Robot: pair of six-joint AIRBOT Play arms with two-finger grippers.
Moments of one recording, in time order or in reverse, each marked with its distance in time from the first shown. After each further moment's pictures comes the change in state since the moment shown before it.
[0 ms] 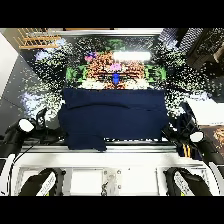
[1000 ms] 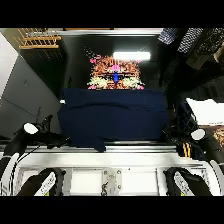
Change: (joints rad) left arm 0.016 -0.026 -0.062 -0.126 -0.007 0.073; right arm 0.002 0.006 0.081 -0.056 0.111 -0.019
